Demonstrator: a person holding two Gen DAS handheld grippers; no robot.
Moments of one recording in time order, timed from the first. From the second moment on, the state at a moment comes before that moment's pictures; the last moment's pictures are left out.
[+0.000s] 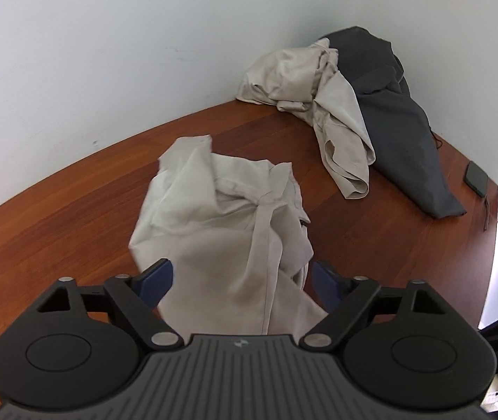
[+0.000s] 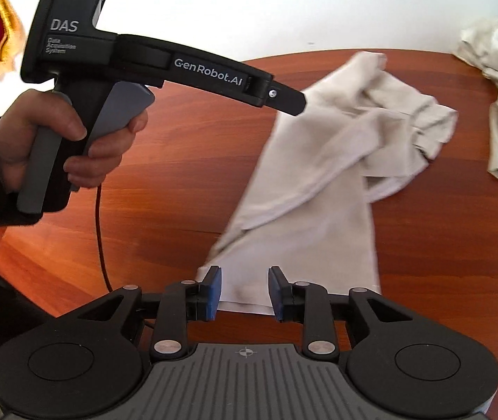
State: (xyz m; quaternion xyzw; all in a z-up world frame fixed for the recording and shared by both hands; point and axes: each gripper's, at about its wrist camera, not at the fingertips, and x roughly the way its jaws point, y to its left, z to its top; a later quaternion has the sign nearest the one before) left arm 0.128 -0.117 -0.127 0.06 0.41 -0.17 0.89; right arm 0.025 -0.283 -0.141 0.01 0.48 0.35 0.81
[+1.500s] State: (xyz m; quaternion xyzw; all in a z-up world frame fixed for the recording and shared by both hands) left arm 0.193 -0.056 -0.155 0.01 0.35 0.07 0.93; right arm 0.056 -0.307 -0.165 0.02 0.49 0.22 0.84
